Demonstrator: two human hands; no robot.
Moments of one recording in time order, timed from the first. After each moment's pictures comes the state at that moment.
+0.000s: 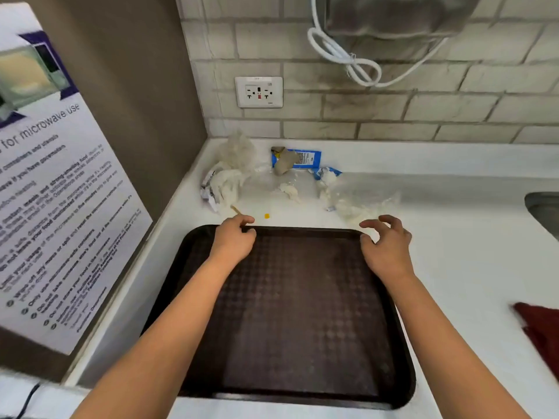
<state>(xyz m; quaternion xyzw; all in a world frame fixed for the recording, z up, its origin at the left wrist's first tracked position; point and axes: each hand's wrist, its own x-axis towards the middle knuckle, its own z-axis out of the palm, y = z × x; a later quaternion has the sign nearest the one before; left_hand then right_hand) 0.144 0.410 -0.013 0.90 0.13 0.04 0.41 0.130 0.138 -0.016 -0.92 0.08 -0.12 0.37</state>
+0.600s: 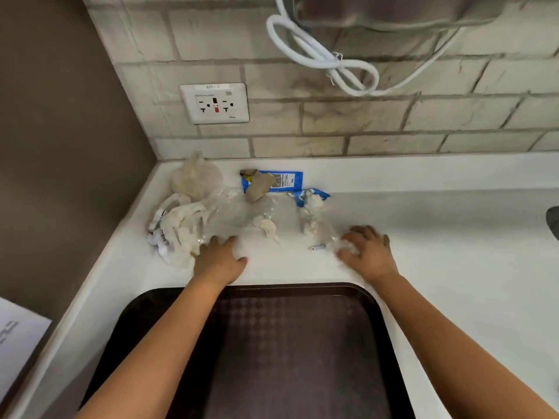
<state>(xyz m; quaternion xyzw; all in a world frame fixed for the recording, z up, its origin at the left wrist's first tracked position) 0.291 0.399 -0.061 0.98 0.10 -0.14 0.11 0.298 0.095 -0.080 -0.98 -0.03 -0.03 0.18</state>
